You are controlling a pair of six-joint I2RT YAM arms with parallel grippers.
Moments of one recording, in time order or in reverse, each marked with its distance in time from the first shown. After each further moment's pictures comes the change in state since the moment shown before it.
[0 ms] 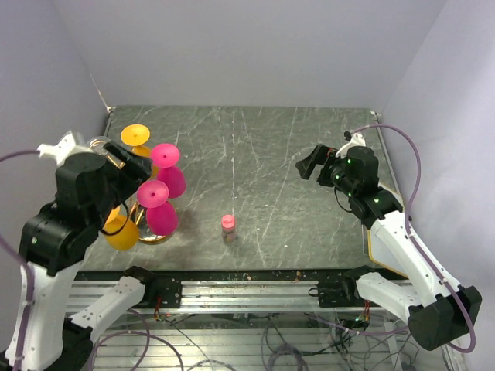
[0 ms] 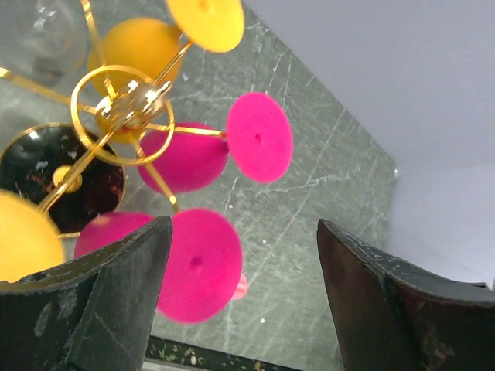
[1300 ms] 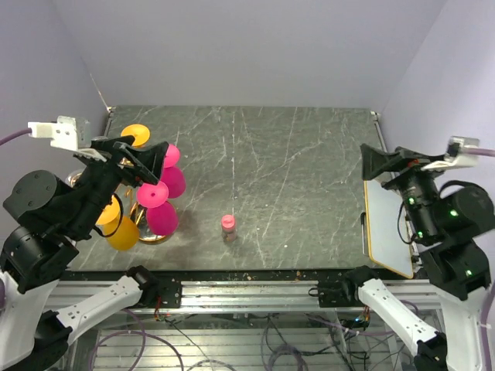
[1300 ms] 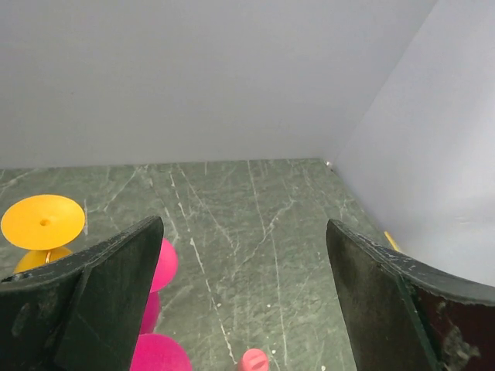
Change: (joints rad) left arm -0.322 -0.087 0.000 0.494 0.055 0.653; right arm 0.032 -0.358 0.473 -0.258 0.243 -0.256
